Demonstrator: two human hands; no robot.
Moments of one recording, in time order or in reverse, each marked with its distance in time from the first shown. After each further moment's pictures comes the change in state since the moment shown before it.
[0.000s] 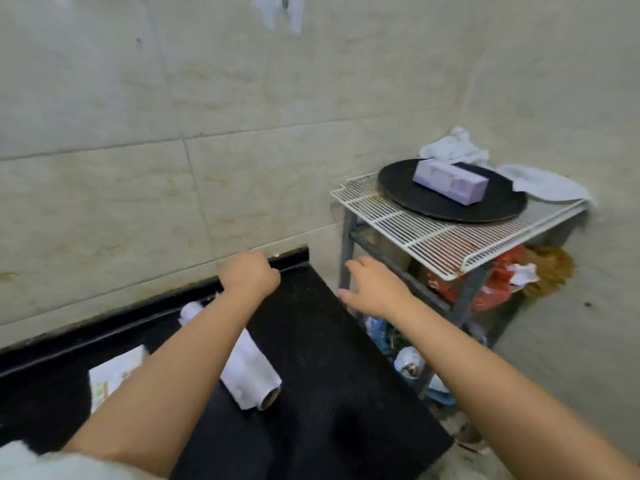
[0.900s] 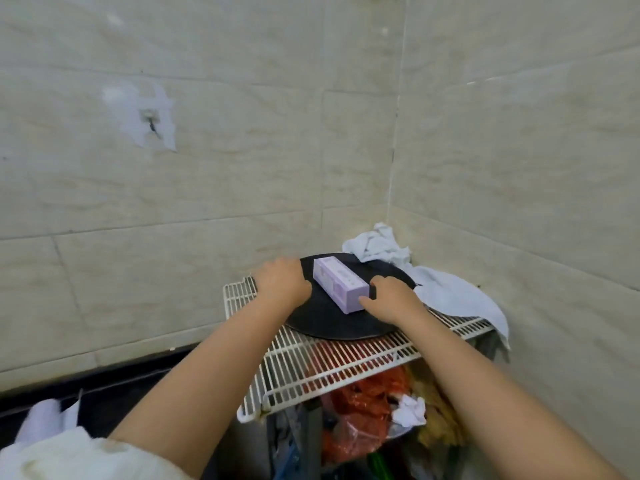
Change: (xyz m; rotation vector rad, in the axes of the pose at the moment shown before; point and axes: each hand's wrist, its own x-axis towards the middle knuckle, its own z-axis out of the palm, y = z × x) left_hand 0.017 0.410 -0.039 0.075 0.187 0.102; right_hand 0.037 0.360 -0.167 0.082 0.168 0.138
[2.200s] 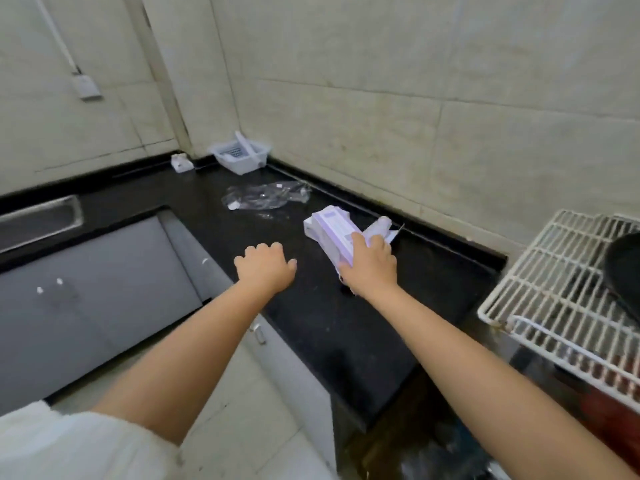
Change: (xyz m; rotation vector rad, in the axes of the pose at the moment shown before) left_hand -0.271 -0.164 0.038 0.147 -0.064 -1.311; right_hand -0.127 -0.226 0.149 0.287 -0.417 -1.081
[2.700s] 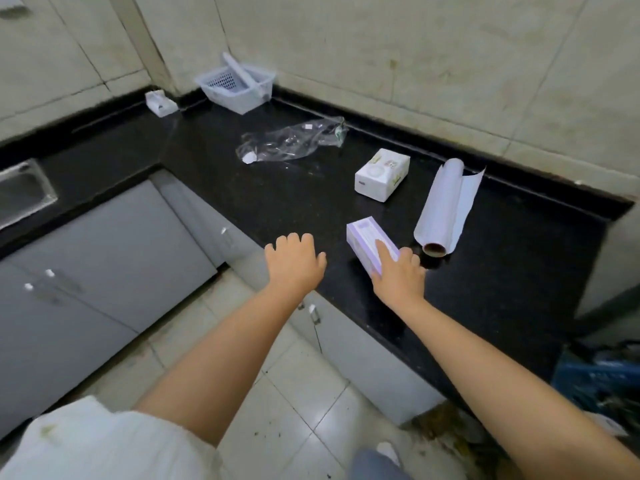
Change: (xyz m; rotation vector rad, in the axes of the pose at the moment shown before) left_hand 0.139 -0.157 0.097 -0.012 -0.043 0.148; right_hand 0.068 -0.087 0.216 -0.143 -0.171 0.200
